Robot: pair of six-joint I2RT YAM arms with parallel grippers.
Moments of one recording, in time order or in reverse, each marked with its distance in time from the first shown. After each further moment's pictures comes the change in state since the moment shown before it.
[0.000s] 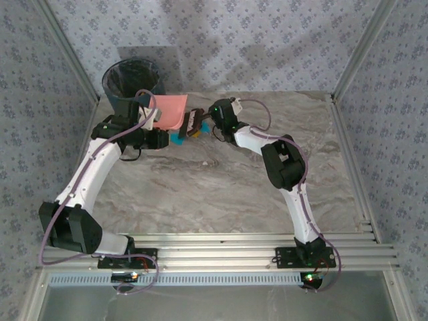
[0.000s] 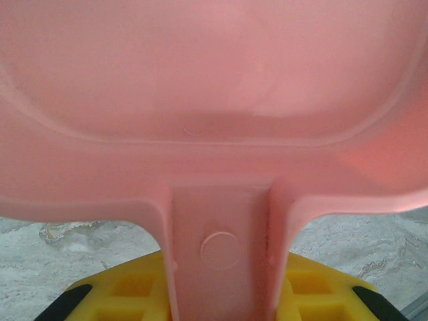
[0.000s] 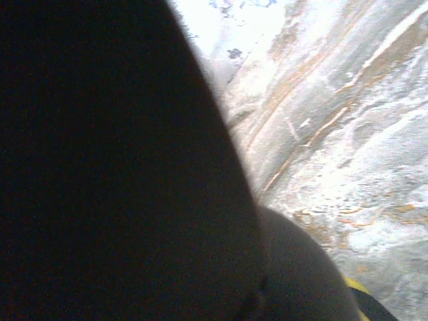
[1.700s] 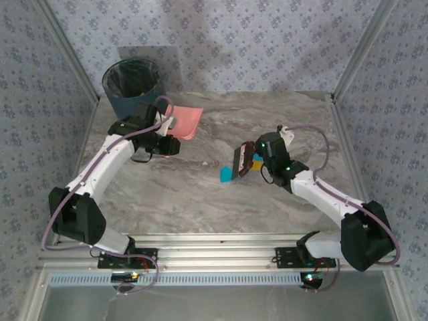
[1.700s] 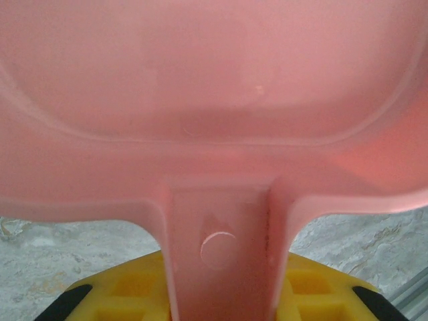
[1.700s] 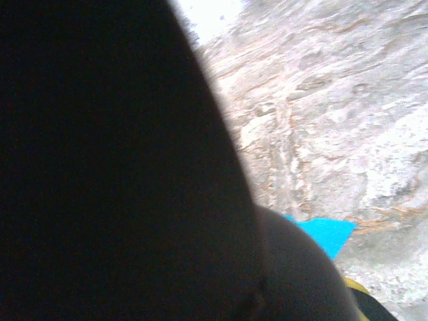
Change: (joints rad) left arm -0.107 0.091 0.000 -0.031 -0.039 0.027; right arm -0.039 -1.044 -0.941 -0.208 0.134 -0.347
